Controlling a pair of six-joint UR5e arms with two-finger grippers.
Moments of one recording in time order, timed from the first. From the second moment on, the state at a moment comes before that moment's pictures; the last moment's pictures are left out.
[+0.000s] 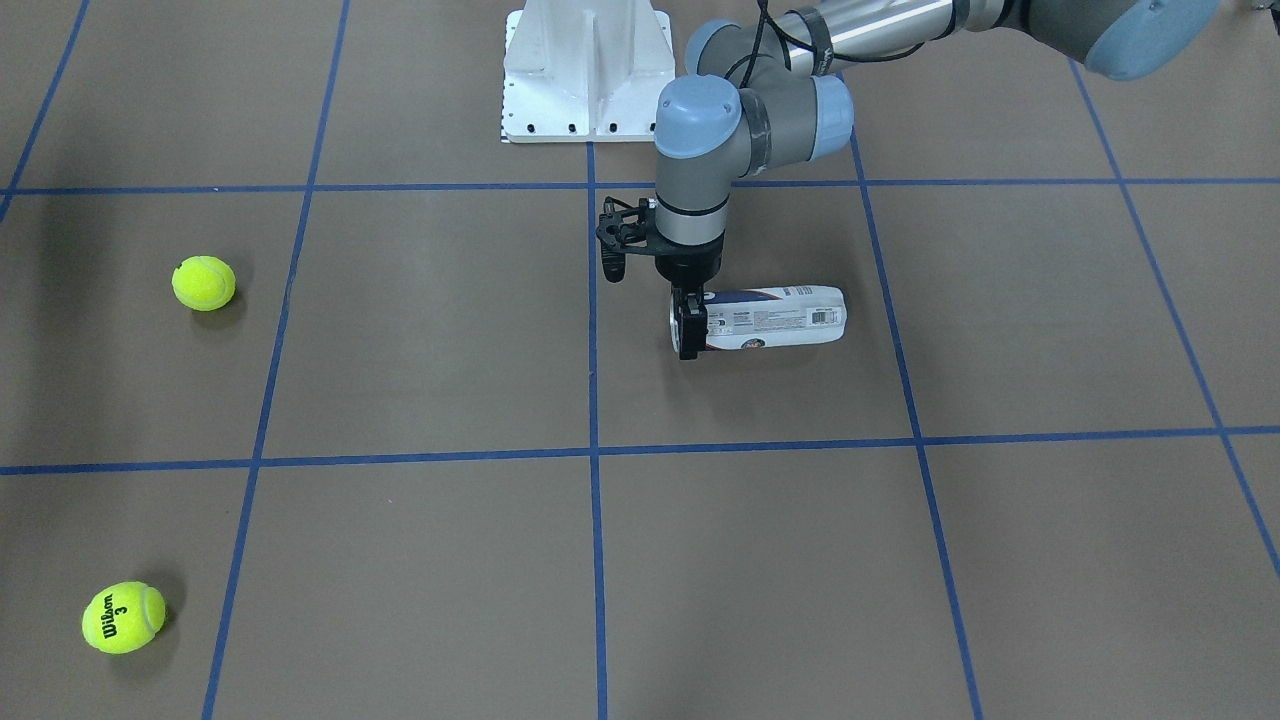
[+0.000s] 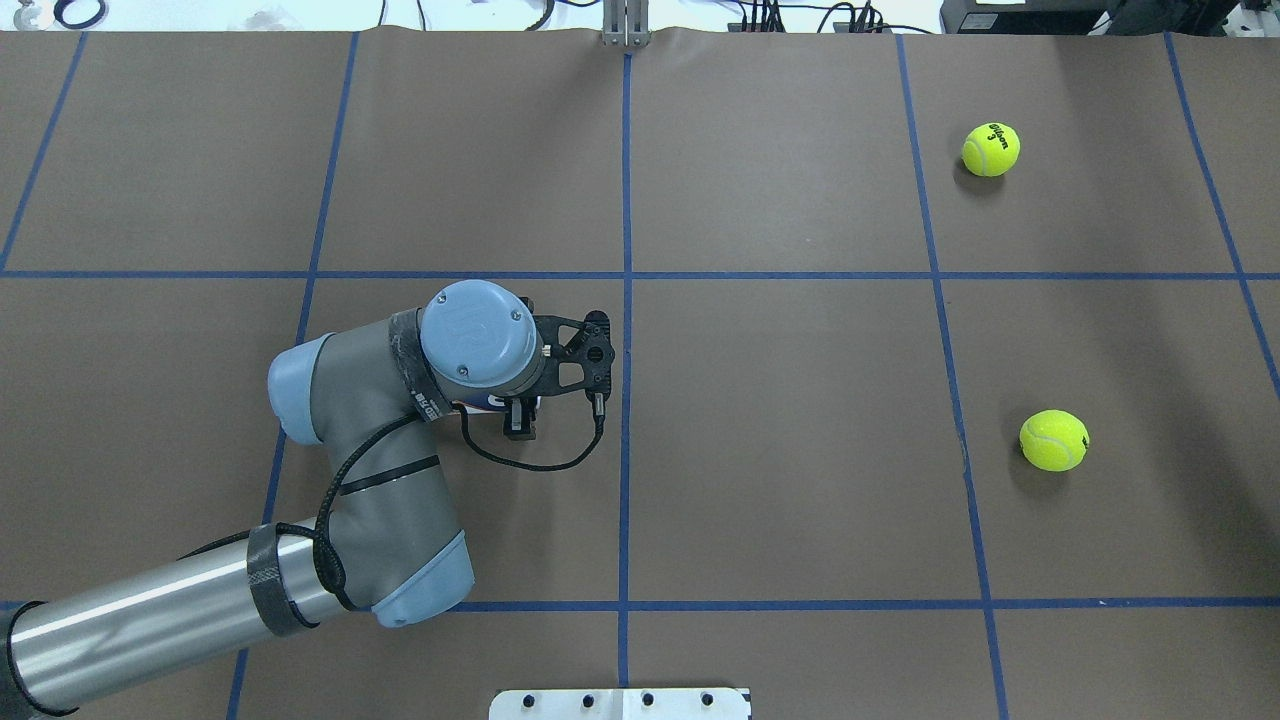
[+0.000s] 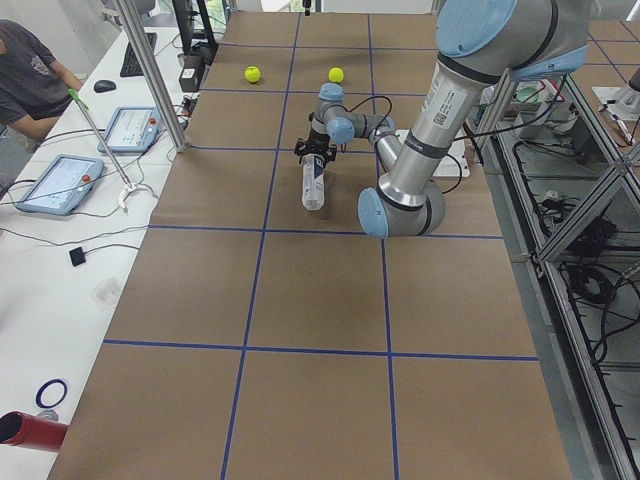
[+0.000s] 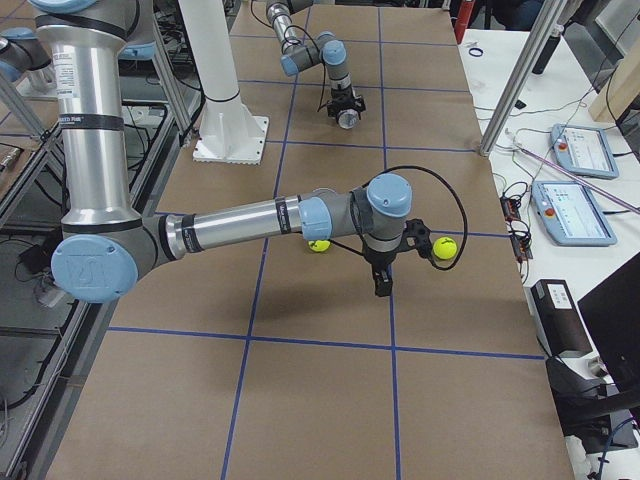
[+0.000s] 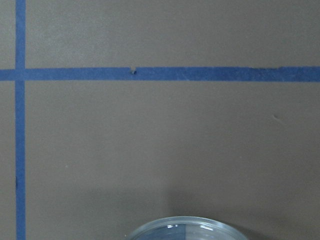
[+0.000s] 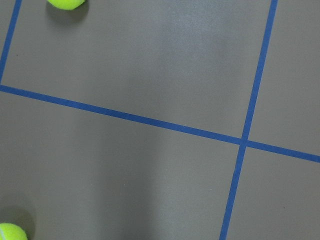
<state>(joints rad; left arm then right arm) -0.46 -2.24 -1.58 -1.70 -1.65 0.30 1.45 -1.53 1.76 -1.60 2.35 0.01</state>
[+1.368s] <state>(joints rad) -0.49 -2.24 -1.59 -2.06 -1.51 0.19 1.44 -1.52 1.76 -1.60 2.35 0.02</state>
